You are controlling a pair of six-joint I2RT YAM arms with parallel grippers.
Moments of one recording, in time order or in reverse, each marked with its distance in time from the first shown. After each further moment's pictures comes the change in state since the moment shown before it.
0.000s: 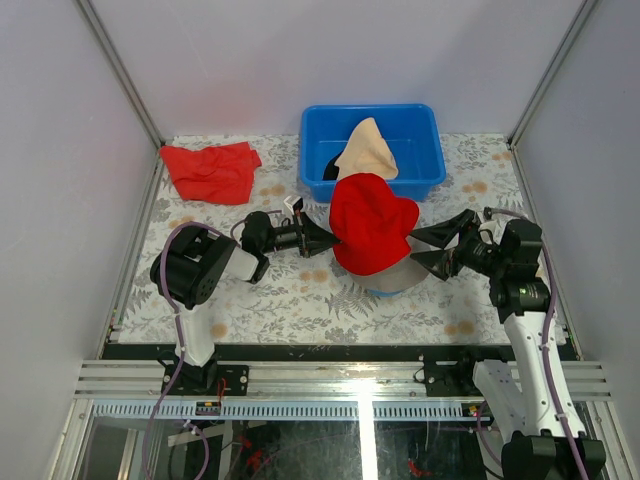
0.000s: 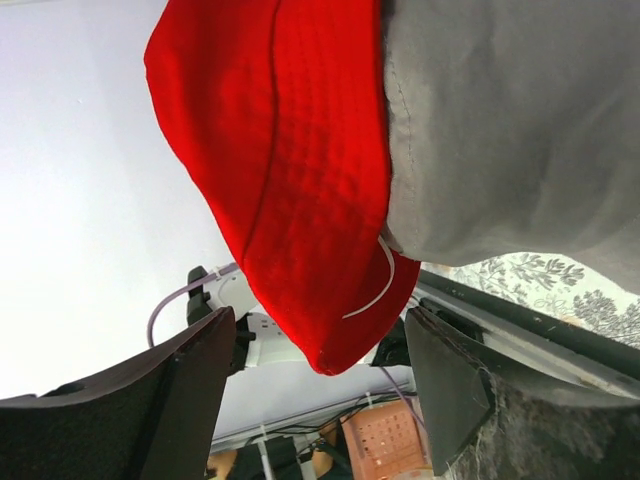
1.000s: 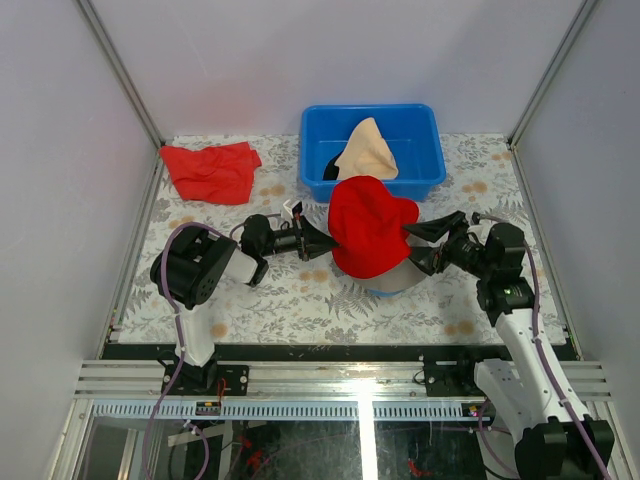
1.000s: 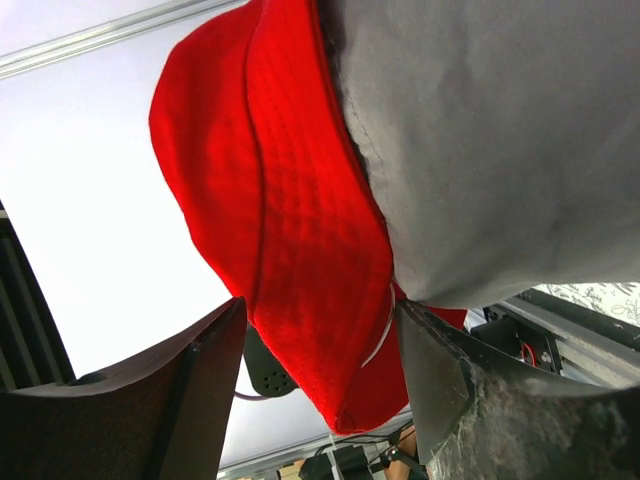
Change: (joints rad) left arm 0.000 0.000 -0.030 0.015 0.000 -0.002; right arm 0.113 0.023 -0.127 0.268 0.117 0.305
